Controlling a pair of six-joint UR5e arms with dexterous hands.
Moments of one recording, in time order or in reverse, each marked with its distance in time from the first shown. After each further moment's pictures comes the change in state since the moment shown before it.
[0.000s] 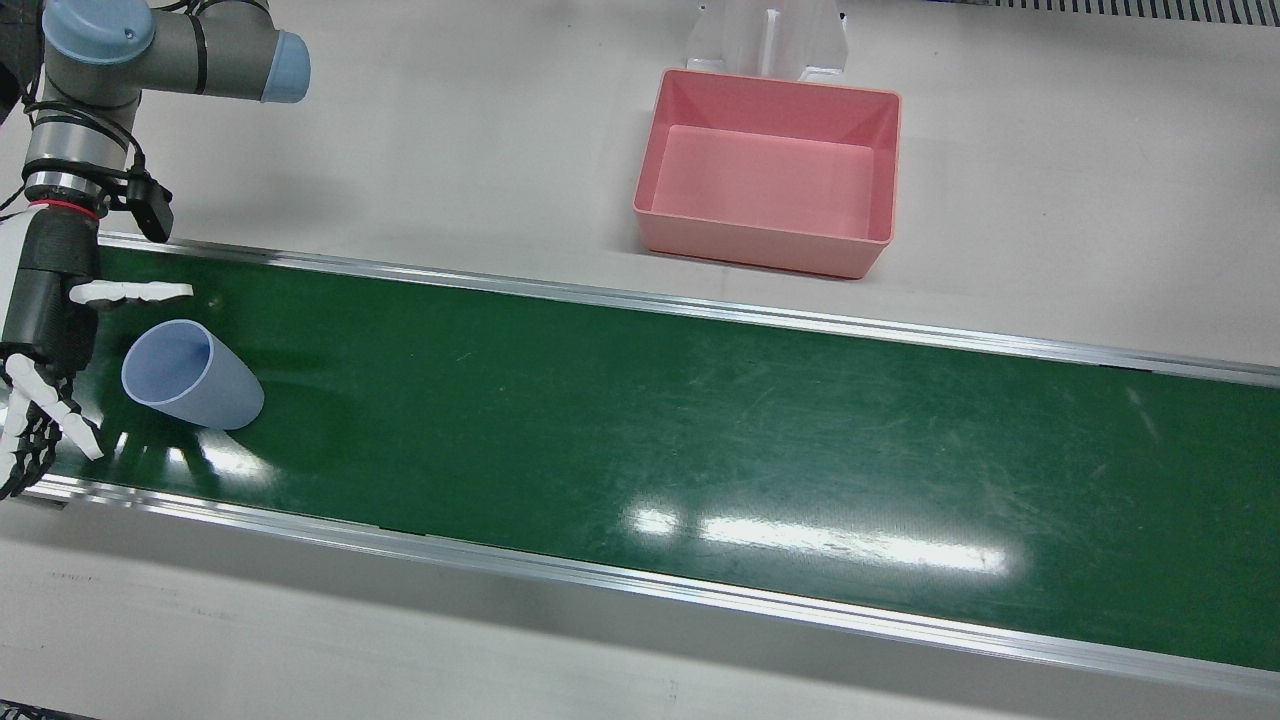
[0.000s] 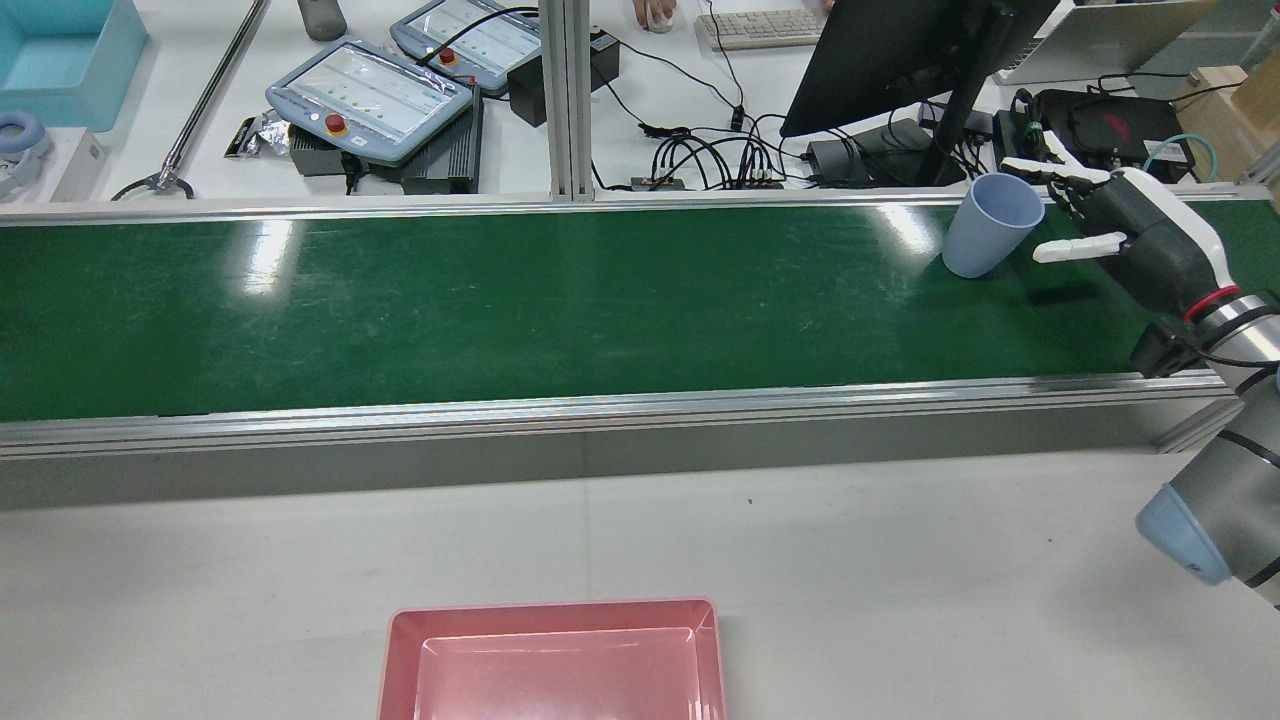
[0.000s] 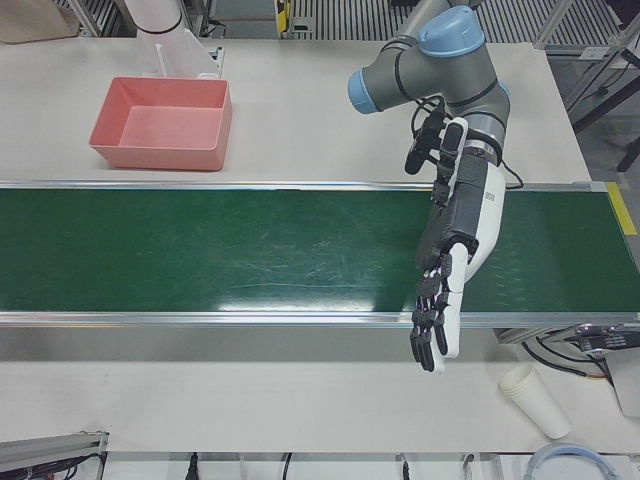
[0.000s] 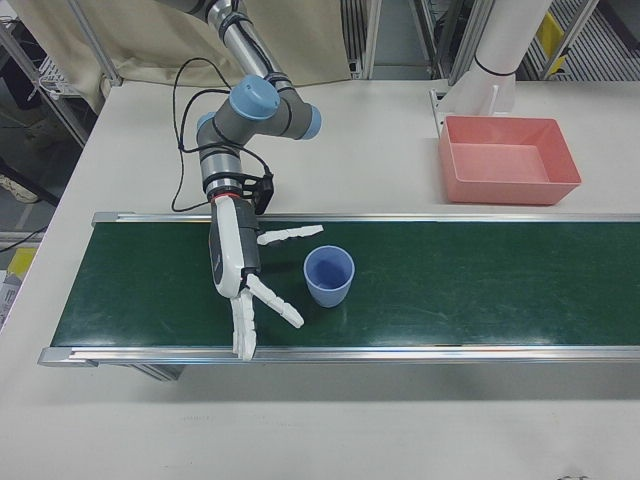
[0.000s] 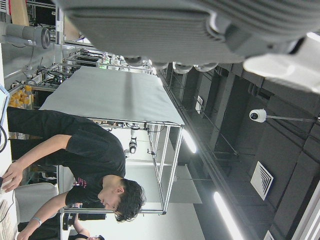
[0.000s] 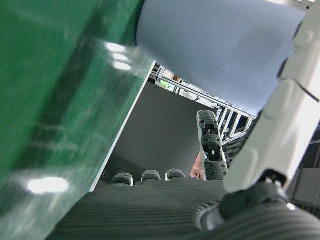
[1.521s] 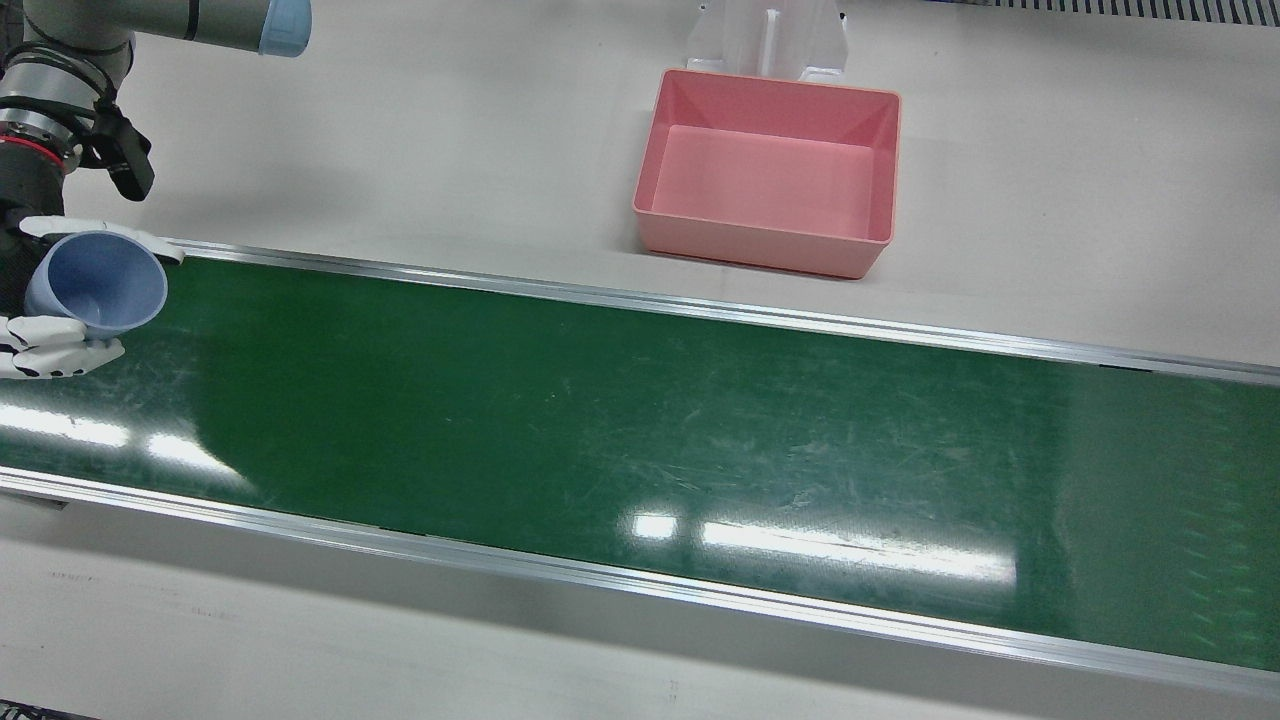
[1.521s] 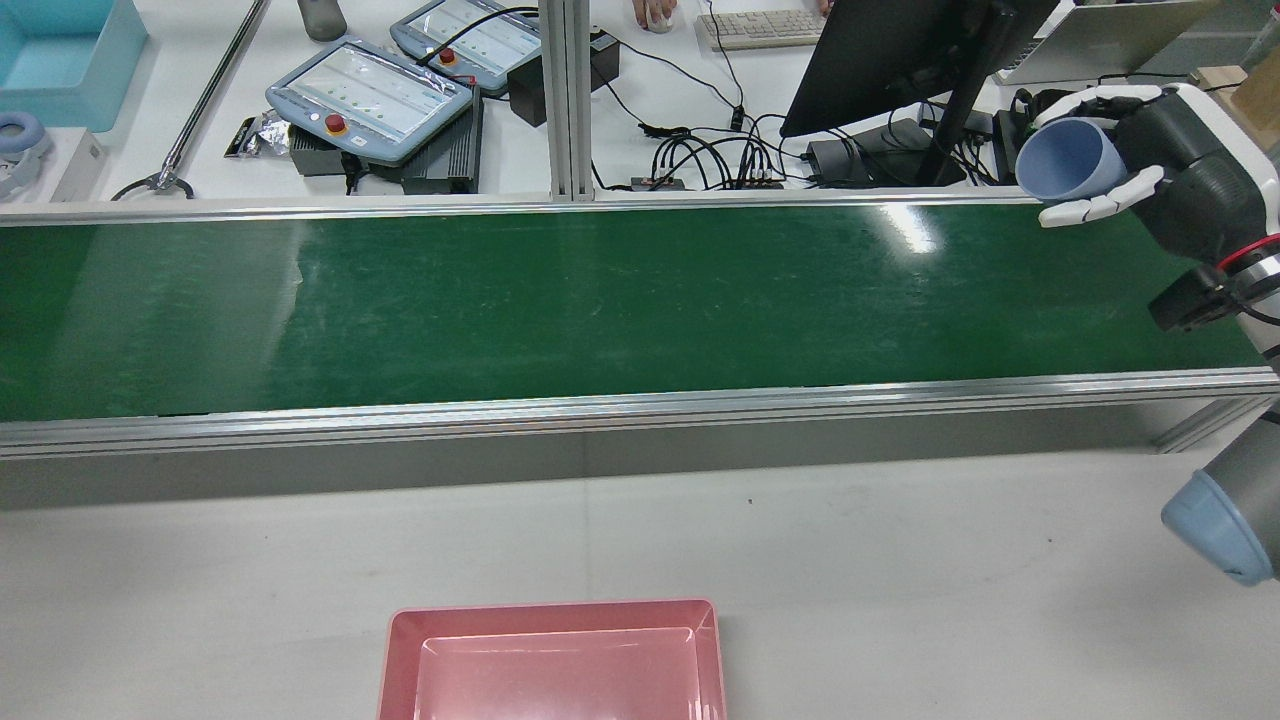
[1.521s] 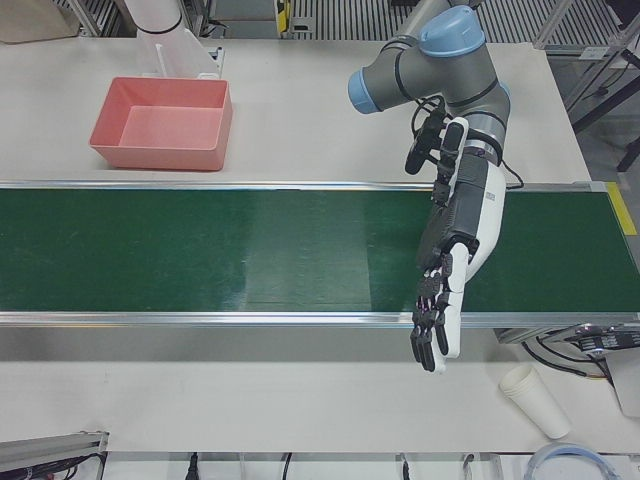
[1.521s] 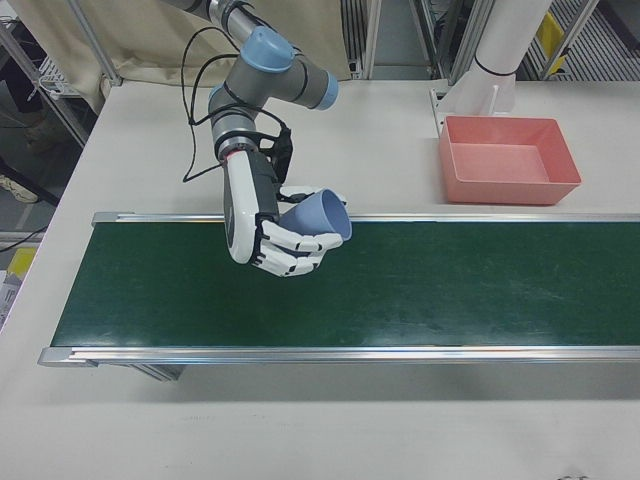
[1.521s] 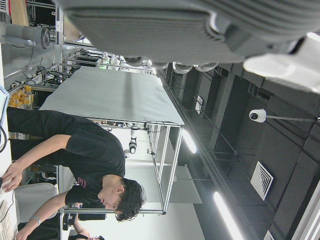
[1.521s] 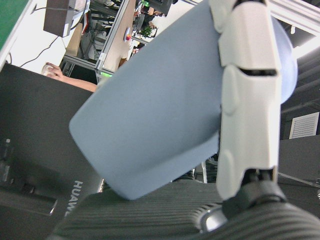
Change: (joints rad) left arm -0.001 0.000 0.000 0.000 0.000 0.000; right arm 0.037 -0.007 0.202 -0.030 0.066 0.040
